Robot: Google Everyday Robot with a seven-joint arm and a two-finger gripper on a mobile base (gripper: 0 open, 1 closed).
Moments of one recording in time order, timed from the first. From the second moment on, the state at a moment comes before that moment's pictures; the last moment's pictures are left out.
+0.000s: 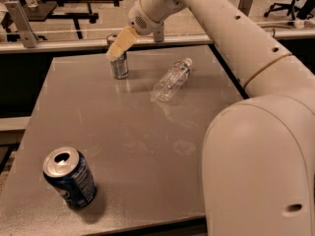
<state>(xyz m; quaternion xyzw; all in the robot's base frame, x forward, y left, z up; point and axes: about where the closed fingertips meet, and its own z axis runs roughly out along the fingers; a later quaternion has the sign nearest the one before) 0.746 0.087 0.930 -0.55 0.74 0.17 0.34</state>
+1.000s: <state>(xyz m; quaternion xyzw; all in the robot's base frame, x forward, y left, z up) 0.744 0.102 0.928 -0.55 0.74 0.20 0.33</state>
